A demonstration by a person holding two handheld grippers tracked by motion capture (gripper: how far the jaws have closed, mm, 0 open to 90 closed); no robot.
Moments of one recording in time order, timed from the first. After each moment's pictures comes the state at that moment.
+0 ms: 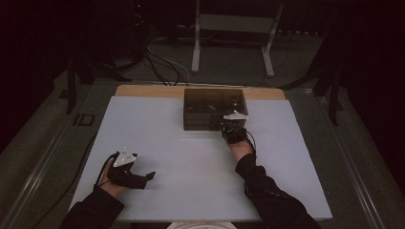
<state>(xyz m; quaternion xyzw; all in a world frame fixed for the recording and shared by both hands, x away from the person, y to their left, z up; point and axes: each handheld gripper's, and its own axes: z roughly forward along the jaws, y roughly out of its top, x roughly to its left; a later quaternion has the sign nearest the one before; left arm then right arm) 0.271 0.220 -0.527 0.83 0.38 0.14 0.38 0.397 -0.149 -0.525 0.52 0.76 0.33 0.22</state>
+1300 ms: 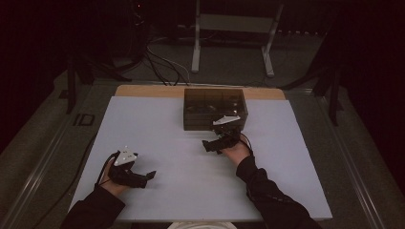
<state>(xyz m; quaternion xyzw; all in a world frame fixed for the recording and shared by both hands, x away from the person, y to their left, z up) 0.275 0.218 -0.529 0.83 0.38 0.14 0.38 0.387 -0.130 -0.520 0.44 0.82 0.33 0.13</state>
